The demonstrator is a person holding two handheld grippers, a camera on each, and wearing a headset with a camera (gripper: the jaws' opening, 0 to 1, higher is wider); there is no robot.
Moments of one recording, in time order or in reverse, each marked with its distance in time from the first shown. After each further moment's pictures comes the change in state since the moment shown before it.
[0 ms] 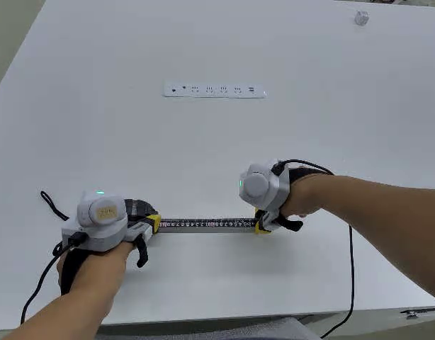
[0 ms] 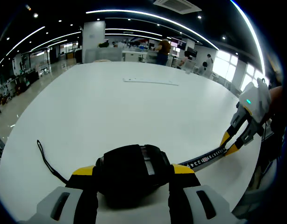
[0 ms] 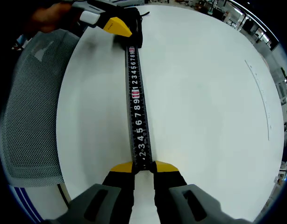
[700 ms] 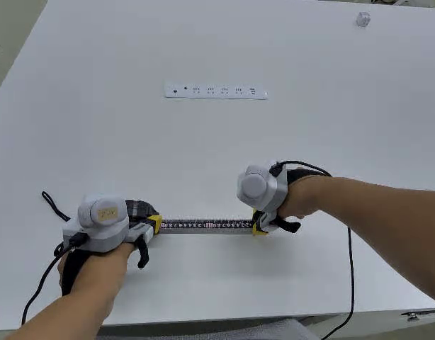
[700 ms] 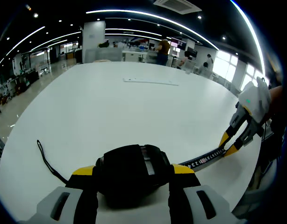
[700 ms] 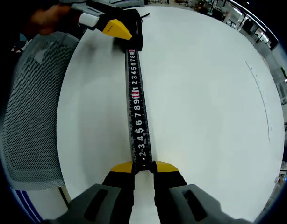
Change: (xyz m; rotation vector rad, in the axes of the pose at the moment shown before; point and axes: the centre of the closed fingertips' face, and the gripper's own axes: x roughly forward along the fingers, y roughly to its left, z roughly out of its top) left arm 0.002 0.000 -0.001 -0.001 -0.001 0.000; right arm 0.002 0.001 0.006 0.002 -0.010 0.004
